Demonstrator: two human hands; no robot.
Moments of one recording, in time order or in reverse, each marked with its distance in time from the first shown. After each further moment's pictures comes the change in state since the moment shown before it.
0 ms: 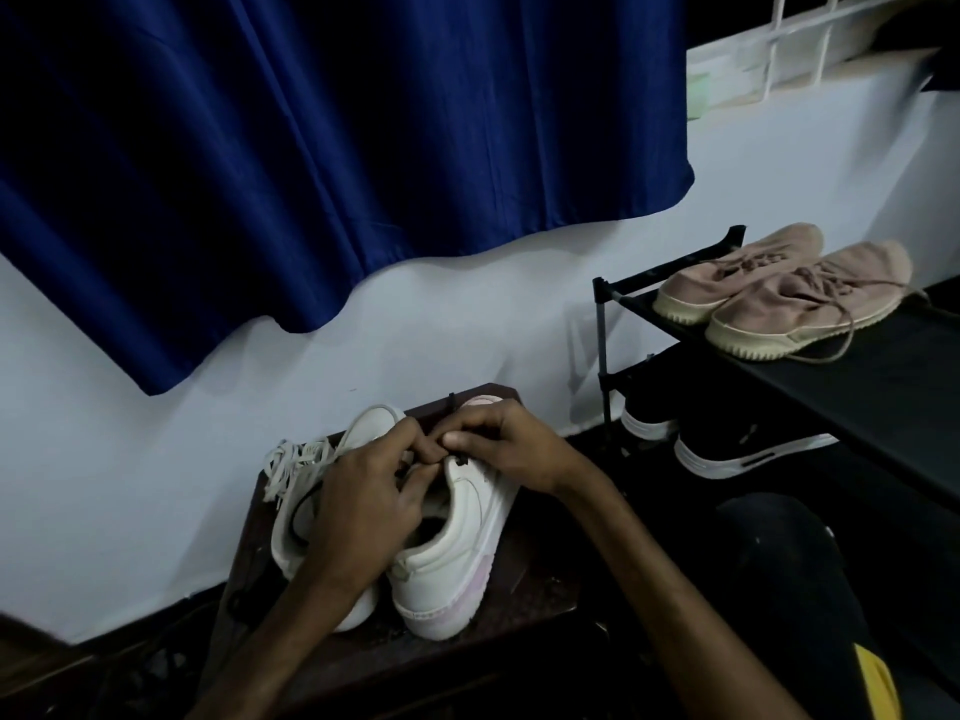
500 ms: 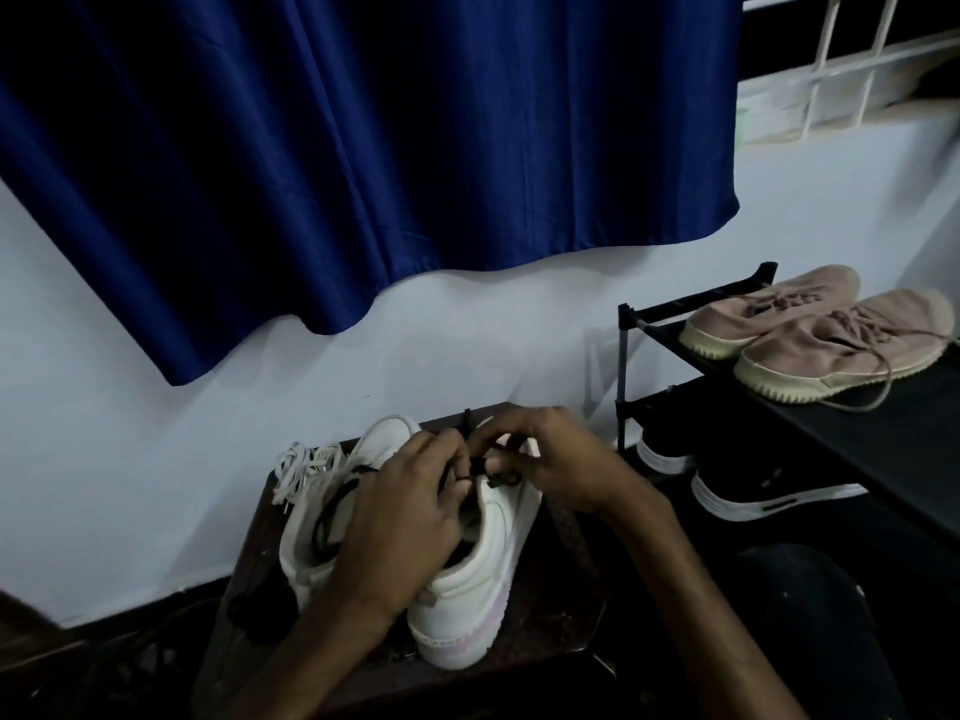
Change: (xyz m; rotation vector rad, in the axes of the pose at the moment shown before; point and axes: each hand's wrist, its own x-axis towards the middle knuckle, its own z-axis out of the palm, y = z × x) left_hand 0.001 0.022 0.000 0.107 -0.048 0.026; right_hand -0.003 -0.021 -0.027 -0.328 -0.052 -0.047
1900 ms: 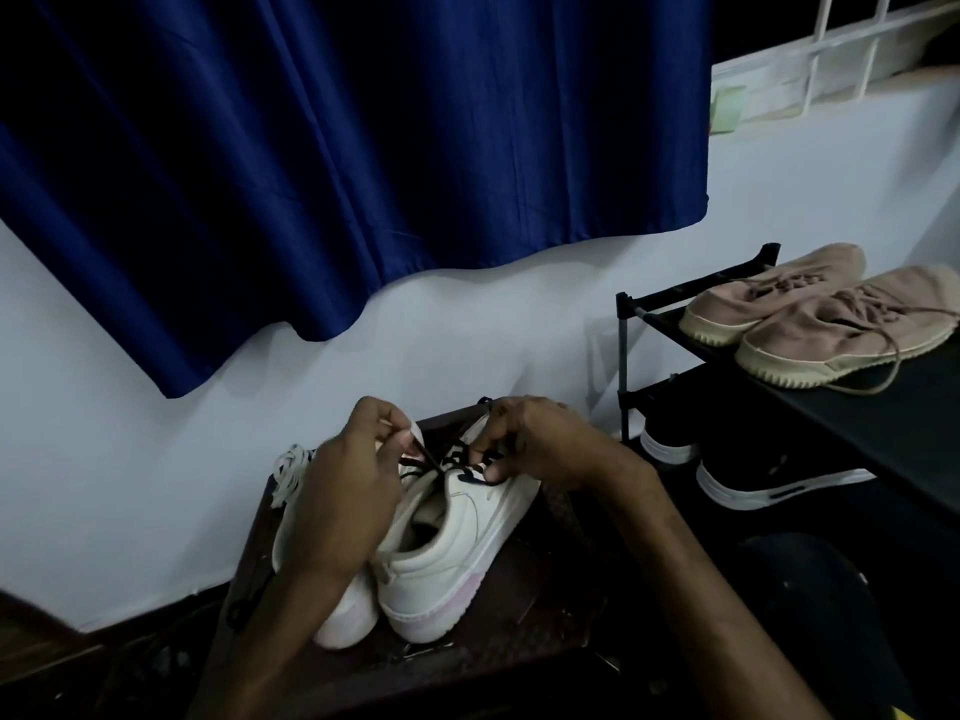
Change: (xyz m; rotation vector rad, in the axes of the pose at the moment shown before) left_hand 0.018 -0.024 -0.009 -0.185 0.121 -0.275; right_hand 0.019 0.025 0.001 -0.228 -0.167 0.161
